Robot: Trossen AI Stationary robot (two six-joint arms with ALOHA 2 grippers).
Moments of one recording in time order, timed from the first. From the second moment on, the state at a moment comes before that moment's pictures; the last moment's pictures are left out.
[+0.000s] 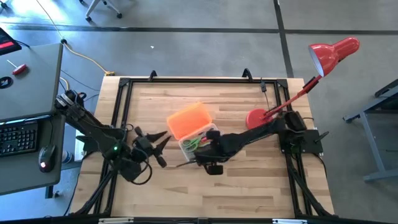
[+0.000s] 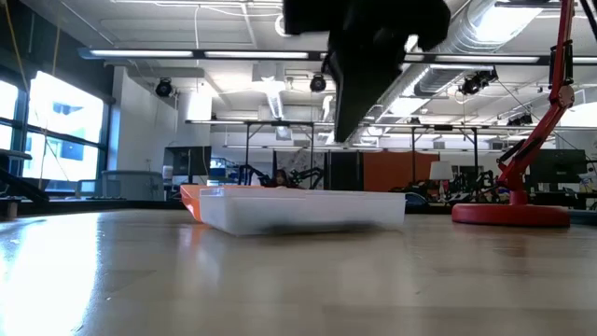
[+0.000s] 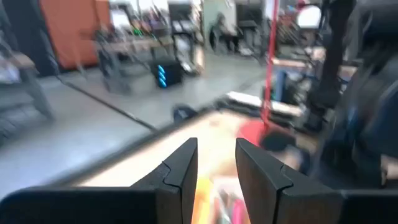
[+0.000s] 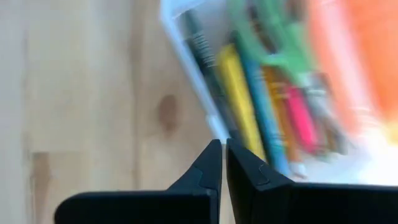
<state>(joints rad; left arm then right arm) -0.75 1.24 0.85 -0.09 -1.47 -0.49 0.28 2.00 1.65 -0.98 0.22 0.20</state>
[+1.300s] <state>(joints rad) 0.36 1.37 0.61 -0.12 -0.29 -0.74 0.52 1.89 0.90 0.00 0.65 0.84</state>
